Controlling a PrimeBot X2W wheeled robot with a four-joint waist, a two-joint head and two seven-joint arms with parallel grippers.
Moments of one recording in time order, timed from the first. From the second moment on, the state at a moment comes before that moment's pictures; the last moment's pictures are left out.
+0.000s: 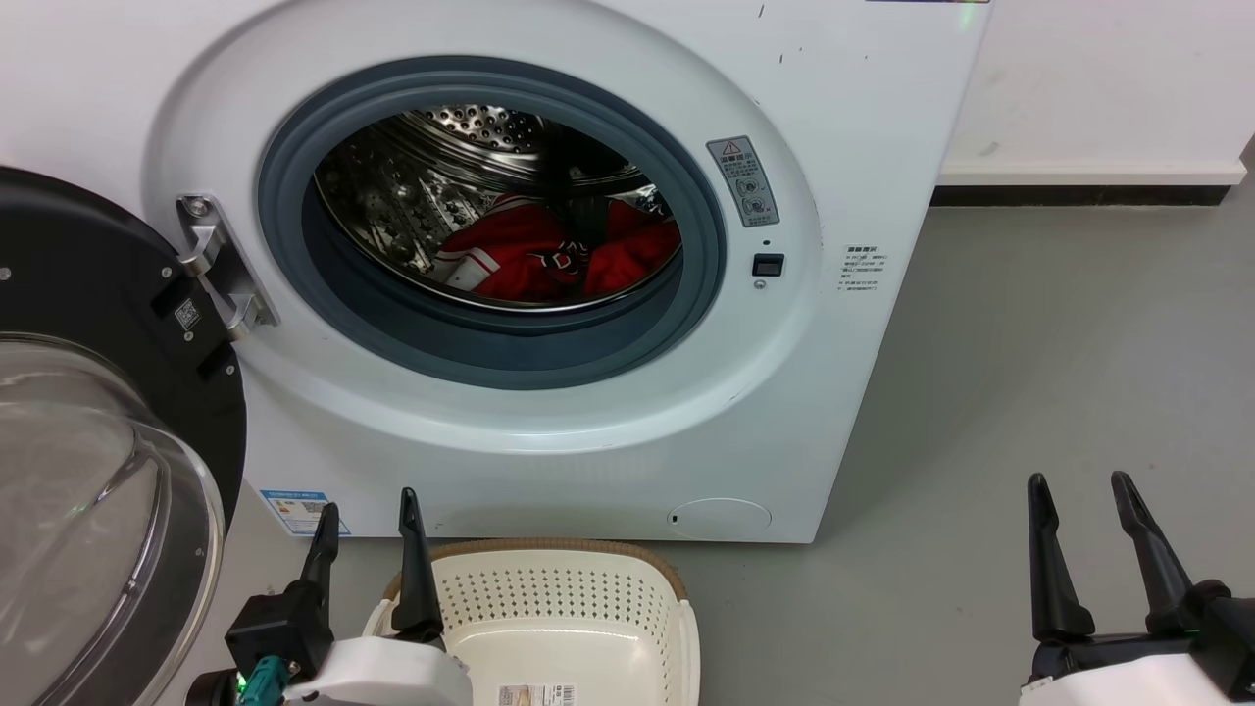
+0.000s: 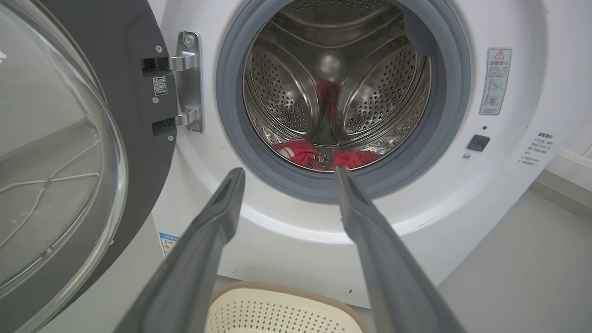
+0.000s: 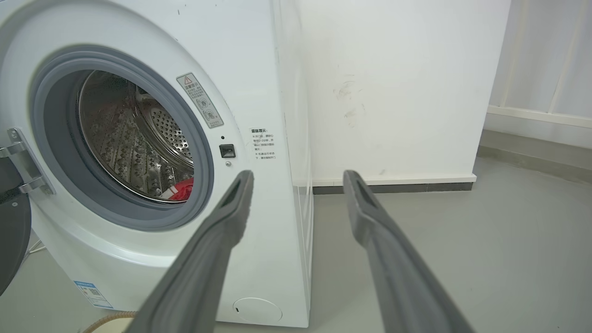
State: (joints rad) left arm 0.05 0.06 -0.10 0.04 -0.27 0.14 -0.20; right arm 0.13 -0.05 -0.07 -0.09 0.14 0.13 -0.20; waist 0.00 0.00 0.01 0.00
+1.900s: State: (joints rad) left arm 0.09 0.05 -0.10 0.06 -0.10 0.14 -0.26; right arm 0.18 -0.05 -0.07 -0.12 -0.02 0.13 -0.26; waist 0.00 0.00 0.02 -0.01
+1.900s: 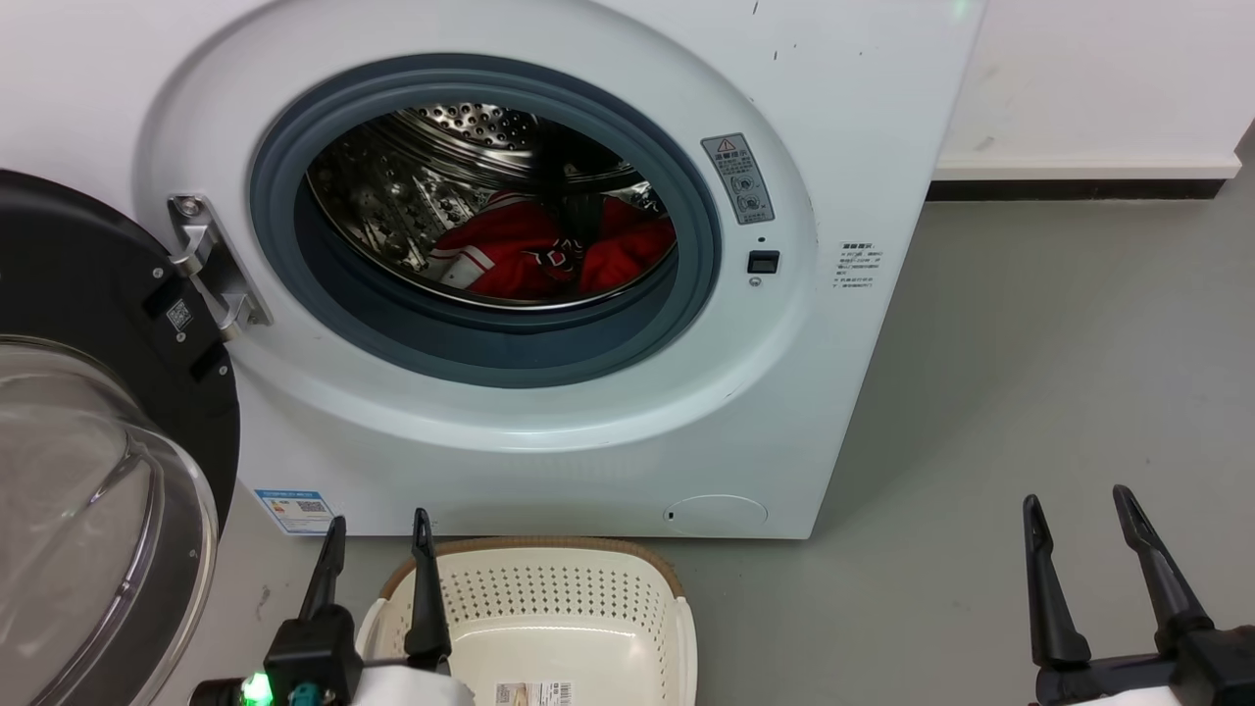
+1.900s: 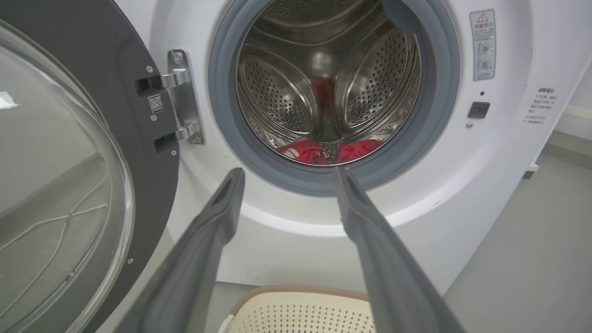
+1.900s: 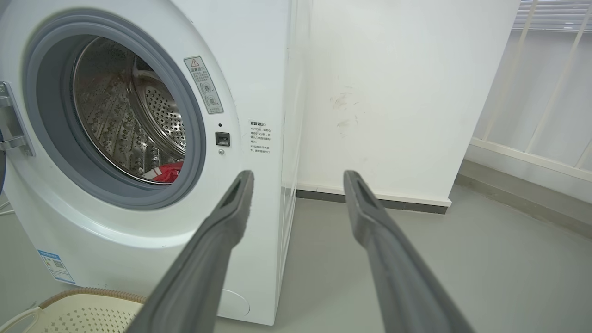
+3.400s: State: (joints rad) left arm -1.38 0.35 -0.08 1.05 0.04 -0.02 -0.11; right arm -0.18 -0.05 0.01 -0.19 0.06 0.13 -0.26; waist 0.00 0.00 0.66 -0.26
